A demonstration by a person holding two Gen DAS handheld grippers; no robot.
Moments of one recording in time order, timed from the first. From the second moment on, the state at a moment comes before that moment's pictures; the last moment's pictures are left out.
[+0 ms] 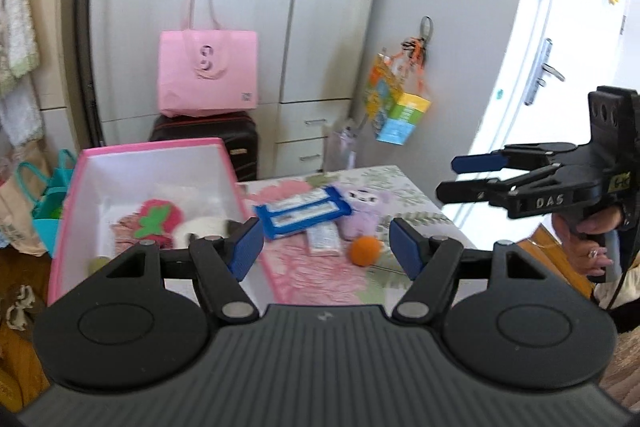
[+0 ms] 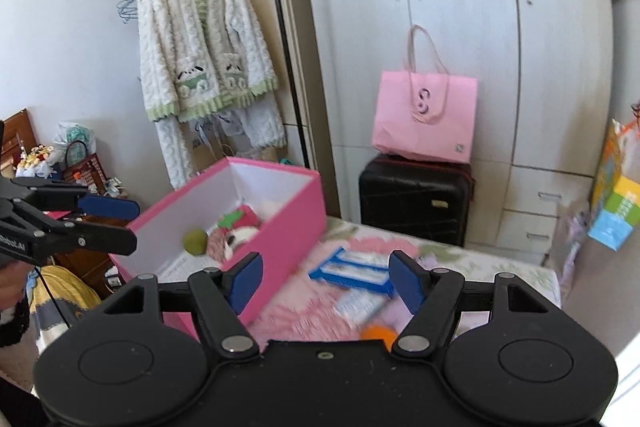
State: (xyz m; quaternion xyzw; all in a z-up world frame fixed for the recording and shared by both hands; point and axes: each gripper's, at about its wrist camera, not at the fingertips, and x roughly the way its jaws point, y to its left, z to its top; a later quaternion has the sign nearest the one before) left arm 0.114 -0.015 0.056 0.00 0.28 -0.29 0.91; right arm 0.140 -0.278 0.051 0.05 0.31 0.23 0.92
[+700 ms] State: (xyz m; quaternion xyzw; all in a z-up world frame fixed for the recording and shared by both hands) left arm 0.177 -0.123 -0.036 -0.01 0.35 -0.24 0.90; right arm 0.151 -0.275 -0.070 0.01 0.35 0.21 0.91
